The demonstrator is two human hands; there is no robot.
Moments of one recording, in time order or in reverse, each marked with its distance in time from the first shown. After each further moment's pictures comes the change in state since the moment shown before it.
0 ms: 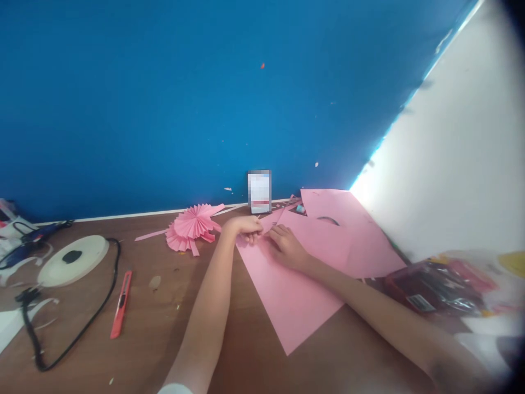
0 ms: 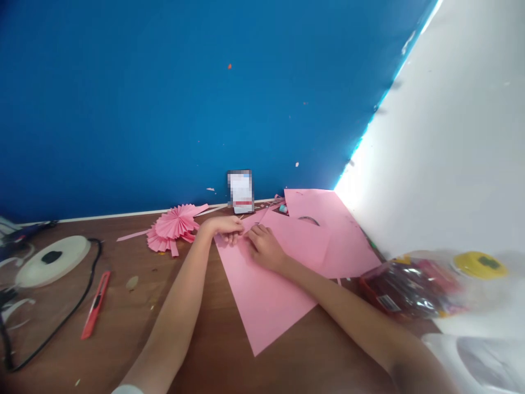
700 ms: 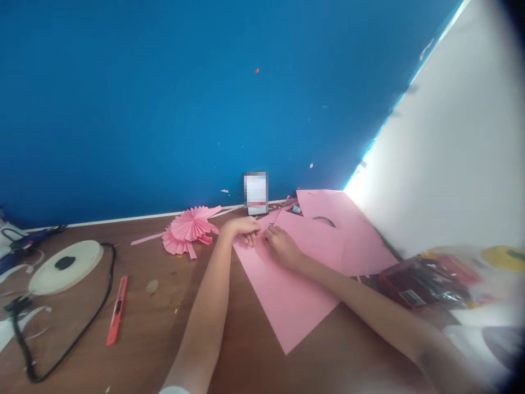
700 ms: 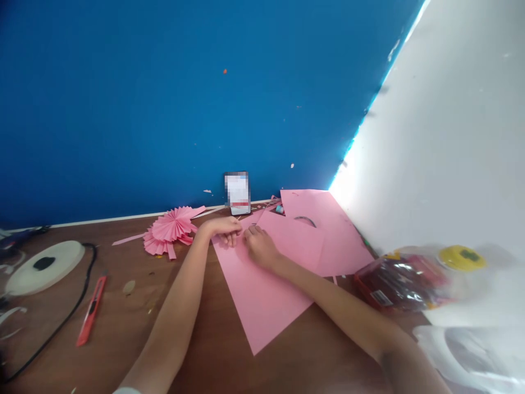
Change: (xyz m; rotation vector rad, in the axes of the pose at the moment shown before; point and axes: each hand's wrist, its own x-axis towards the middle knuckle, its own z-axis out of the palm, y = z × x) left_hand -0.001 0.002 0.001 -0.119 0.034 -0.043; right_hand 0.009 0.003 0.012 -0.161 -0.078 0.119
